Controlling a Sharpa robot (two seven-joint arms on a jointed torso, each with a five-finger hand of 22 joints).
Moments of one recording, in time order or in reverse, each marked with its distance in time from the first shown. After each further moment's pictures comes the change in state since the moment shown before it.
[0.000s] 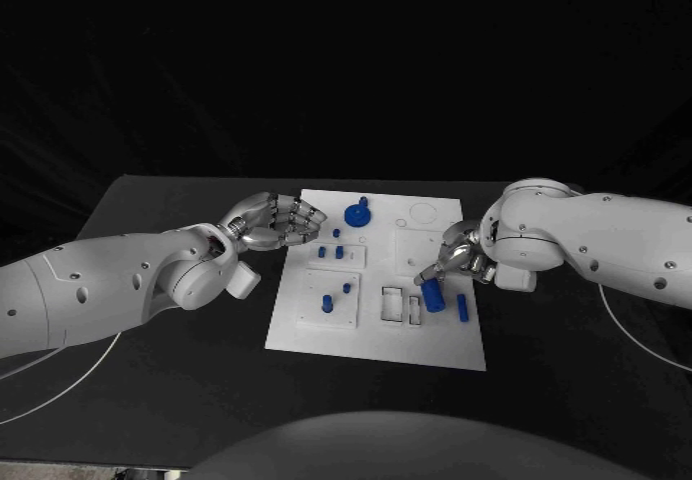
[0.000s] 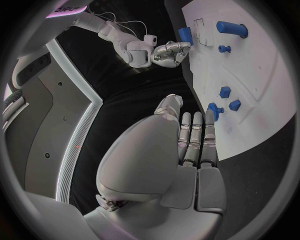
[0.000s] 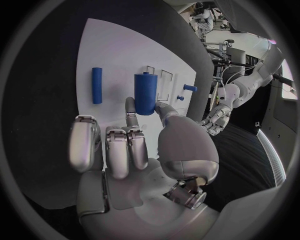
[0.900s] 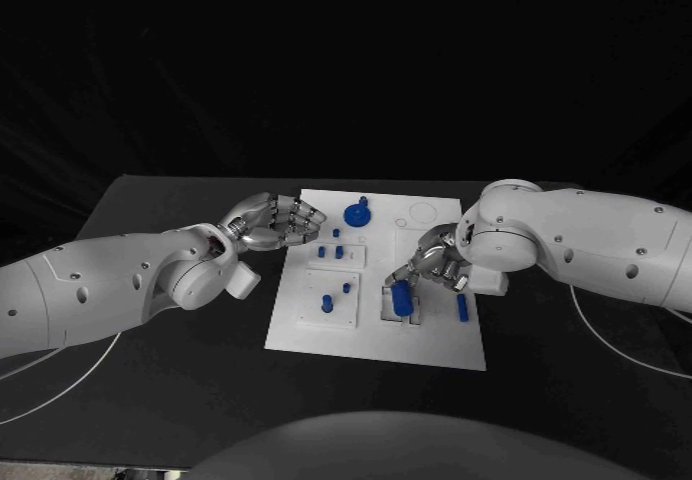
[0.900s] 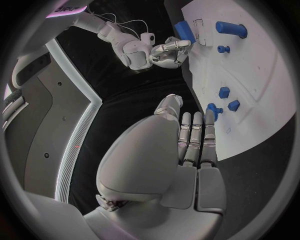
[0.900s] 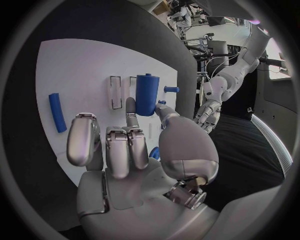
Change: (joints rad) left arm 0.000 0.003 0.000 -0.003 0.000 0.004 -0.005; left_hand 0.000 0.000 -0.003 0.003 0.000 0.000 0.000 0.000 0.000 0.000 0.000 0.000 -0.001 0.000 0.000 0.000 -0.001 0.000 0.000 0.000 0.000 0.002; right arm -0.009 0.075 -0.001 -0.024 0.172 -0.015 -0.001; right_hand -0.048 0.021 0.021 0.015 -0.043 -0.015 -0.002 0.001 0.031 0.000 0.000 0.000 0.000 0.000 0.000 0.000 0.000 0.000 -0.021 0.004 -0.040 0.000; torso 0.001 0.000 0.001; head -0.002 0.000
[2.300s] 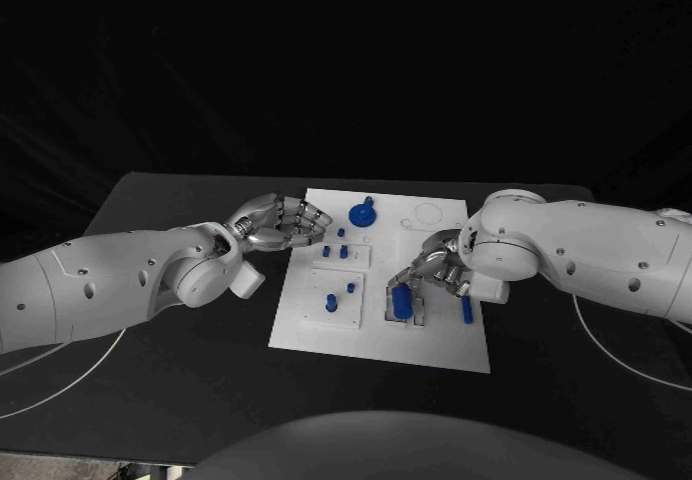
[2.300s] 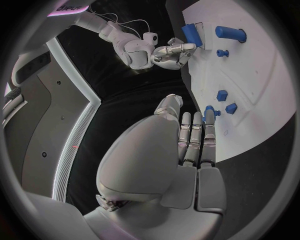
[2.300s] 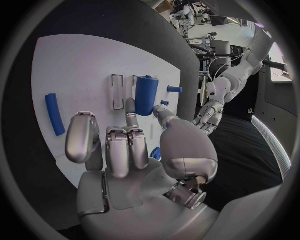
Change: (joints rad) left arm 0.000 -0.004 0.000 0.003 0.000 0.021 -0.020; left_hand 0.000 0.000 0.000 0.000 0.000 0.000 0.000 0.000 0.000 0.004 0.004 0.000 -0.002 0.000 0.000 0.000 -0.001 0.000 0.004 0.004 0.000 0.003; right arm -0.021 0.002 0.001 0.006 -0.042 -0.039 0.008; right_hand -0.056 0.001 0.092 -0.073 -0.163 -0.018 0.011 -0.022 0.012 0.003 0.003 0.000 0.000 0.000 0.000 0.000 0.000 0.000 -0.011 0.011 -0.037 0.000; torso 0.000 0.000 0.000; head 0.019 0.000
